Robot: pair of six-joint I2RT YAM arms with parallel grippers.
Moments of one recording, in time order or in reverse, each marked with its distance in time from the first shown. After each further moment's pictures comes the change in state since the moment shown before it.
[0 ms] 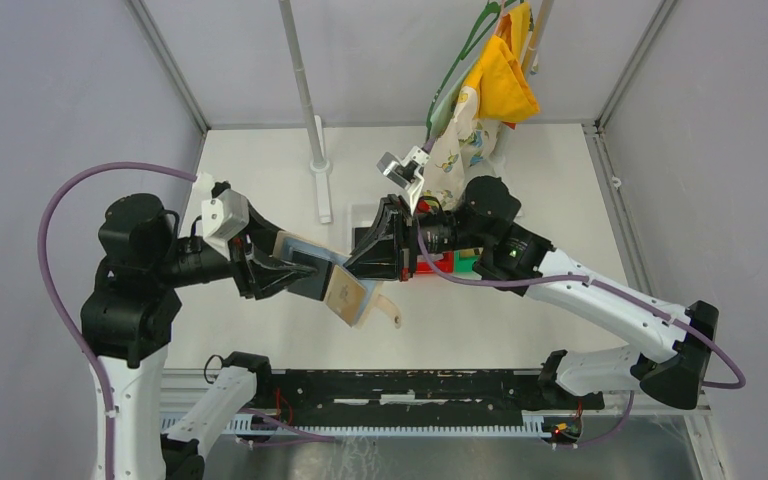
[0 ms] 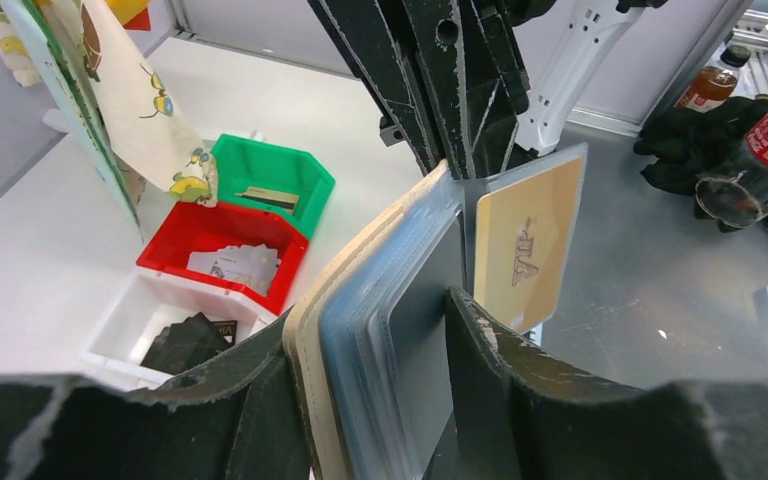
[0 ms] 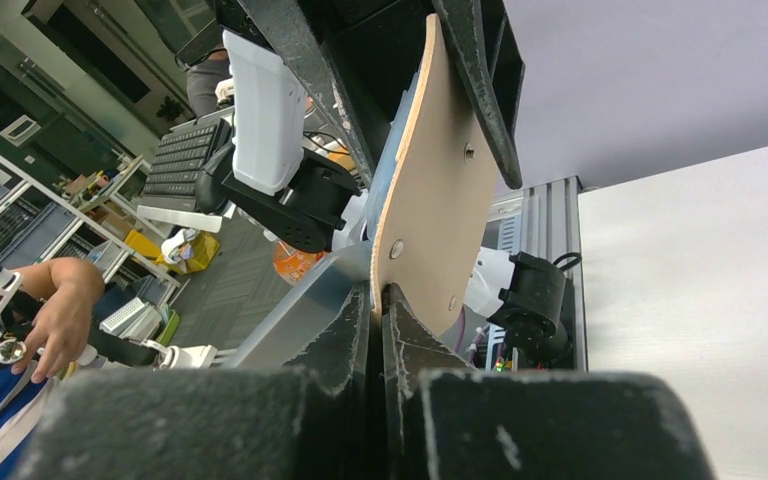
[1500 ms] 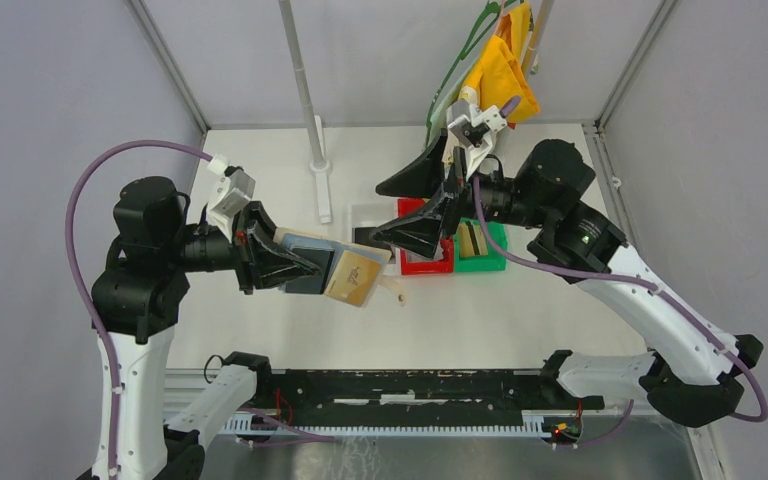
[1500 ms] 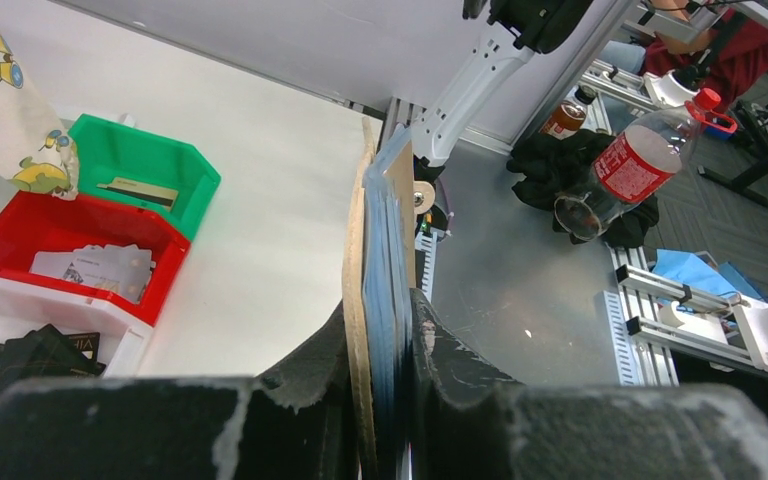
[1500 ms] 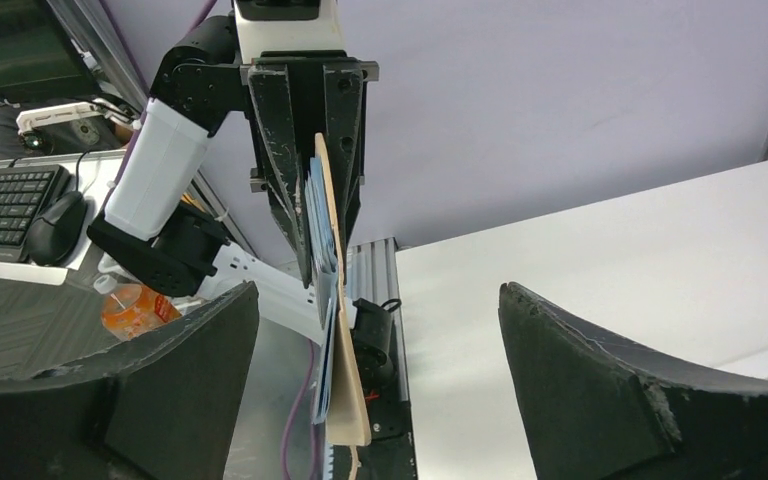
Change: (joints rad) left arm 0.000 0.058 -0.002 0.011 0.157 -0.188; right arm -0.142 -0.090 0.263 -0.377 0.177 -0.327
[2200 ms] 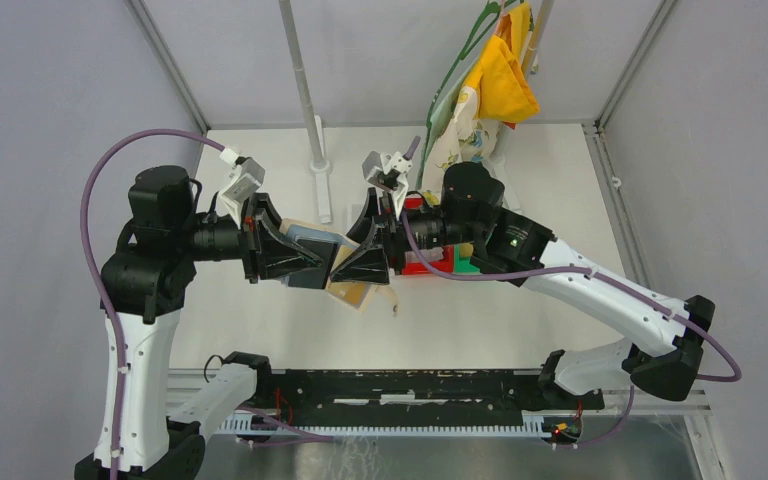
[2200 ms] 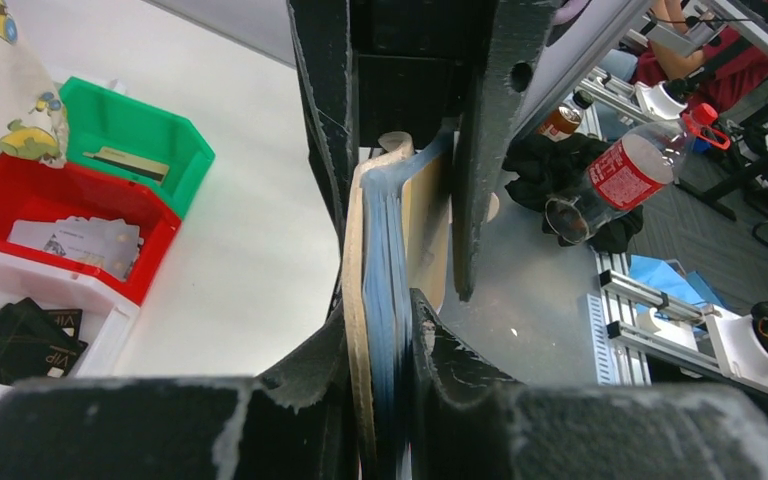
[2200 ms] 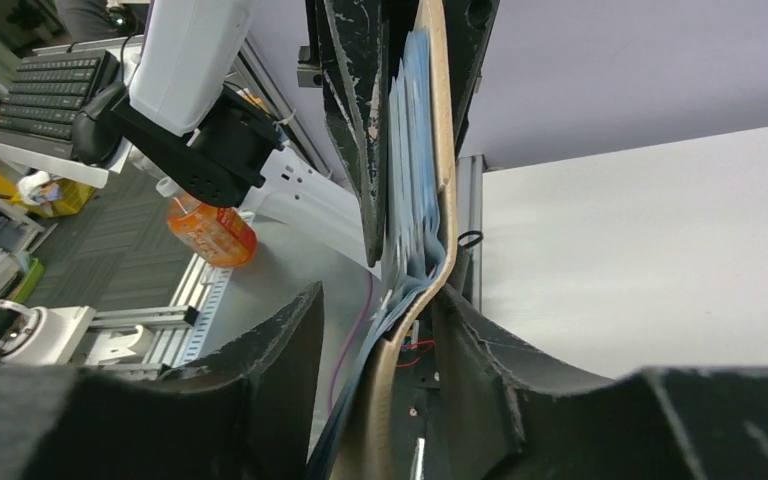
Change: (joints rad) left arm 0.000 0.051 0.000 -0.033 -0.009 0.005; right arm 0.164 0.140 -0.080 0.053 -0.105 -0.027
